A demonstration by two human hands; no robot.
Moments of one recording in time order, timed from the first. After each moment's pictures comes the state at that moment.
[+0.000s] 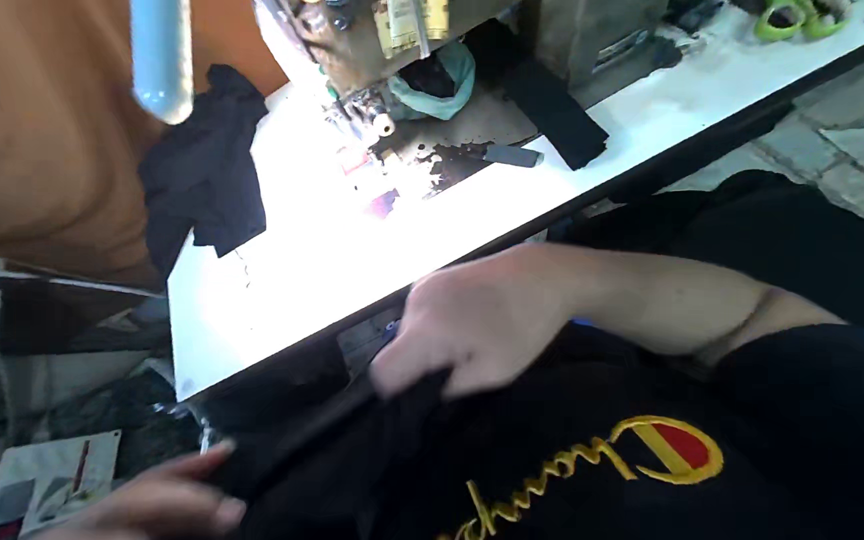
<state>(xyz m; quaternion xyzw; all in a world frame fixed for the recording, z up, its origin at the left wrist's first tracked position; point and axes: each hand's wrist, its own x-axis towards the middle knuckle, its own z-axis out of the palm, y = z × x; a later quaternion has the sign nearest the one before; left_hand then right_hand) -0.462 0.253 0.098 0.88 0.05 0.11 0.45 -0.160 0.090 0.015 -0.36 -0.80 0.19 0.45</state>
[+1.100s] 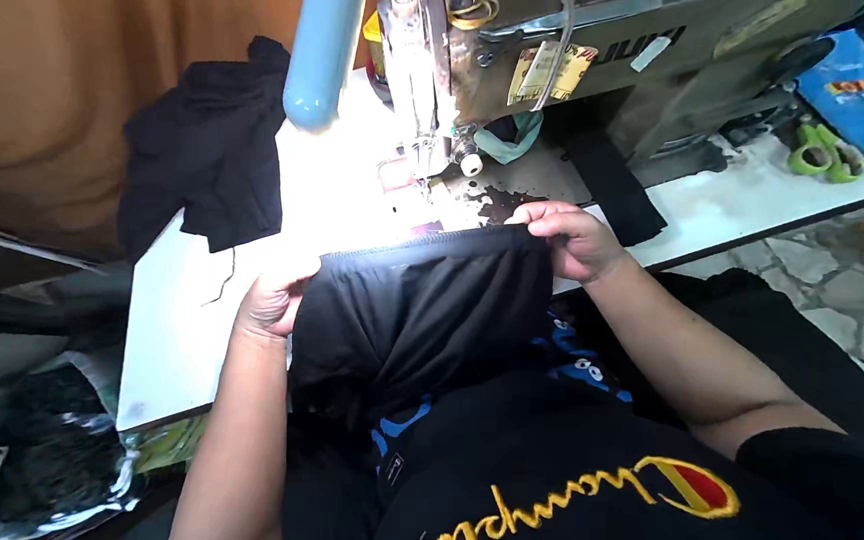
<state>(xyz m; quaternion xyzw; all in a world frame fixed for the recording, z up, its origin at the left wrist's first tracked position) -0.293 0.388 -0.057 0.54 0.20 0.18 0.80 -0.037 0.122 -0.081 -0.46 -0.34 0.44 0.69</state>
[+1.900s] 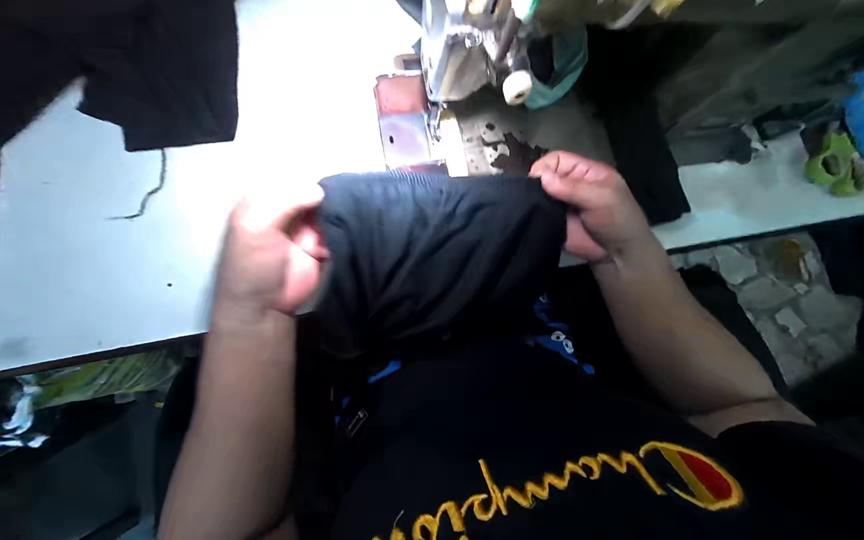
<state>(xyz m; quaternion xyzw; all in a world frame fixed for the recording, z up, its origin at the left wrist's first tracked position) -0.279 0.326 -0.048 0.52 0.27 0.30 0.76 -0.051 0.125 -0.077 -0.54 -0.32 0.39 0.67</state>
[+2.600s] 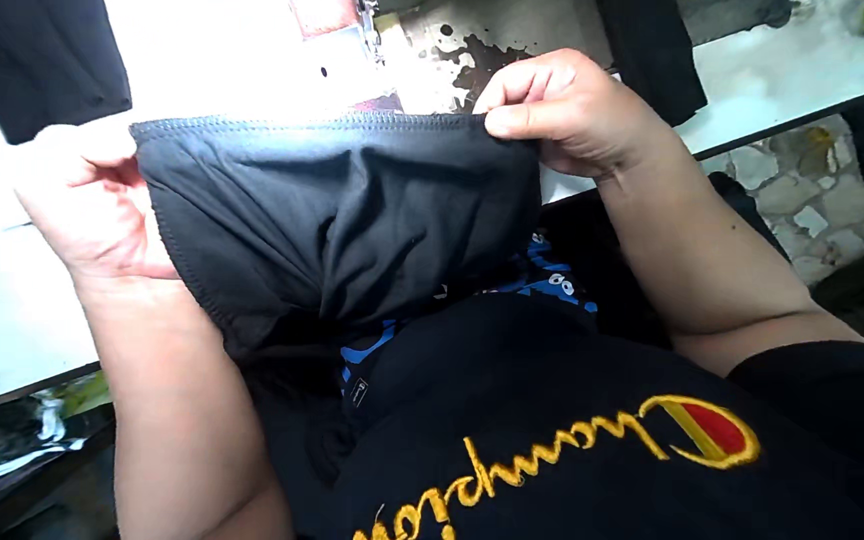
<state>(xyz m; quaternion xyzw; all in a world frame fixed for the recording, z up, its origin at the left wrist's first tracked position) -0.289 0.415 -0.082 0.59 0.12 0.32 0.74 -0.036 0.132 -0.073 -0.55 -0.42 0.41 0.59</state>
